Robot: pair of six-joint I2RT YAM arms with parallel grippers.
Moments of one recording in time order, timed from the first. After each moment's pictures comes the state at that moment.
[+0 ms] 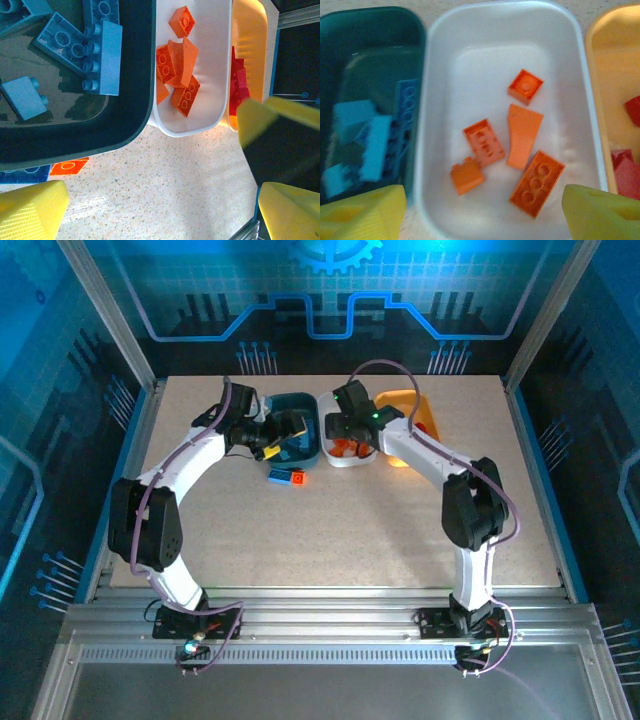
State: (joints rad) left arm -0.20 1.71 1.35 -0.51 0.54 -0.71; right arm 0.59 1.92 1.64 -0.58 0.27 0.45
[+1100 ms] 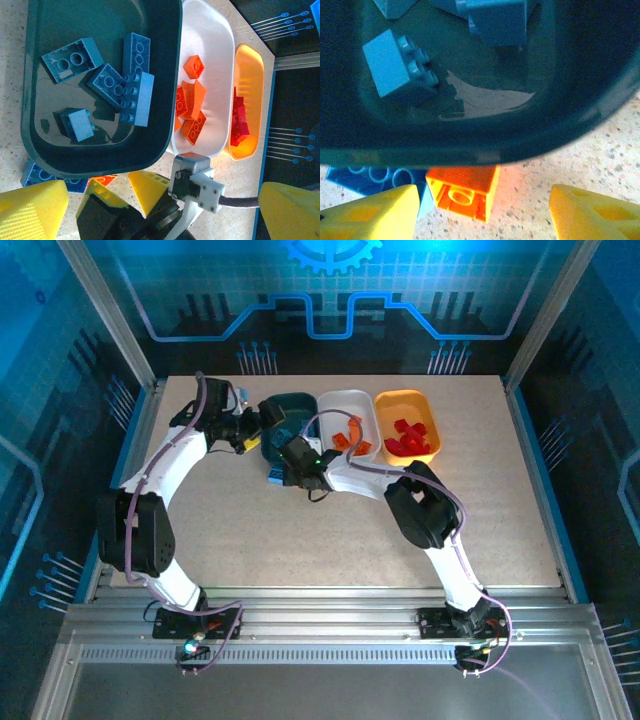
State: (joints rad) left arm -0.09 1.65 1.34 -0.52 0.51 -0.72; right arm 0.82 2.20 1.64 -0.46 0.26 0.78
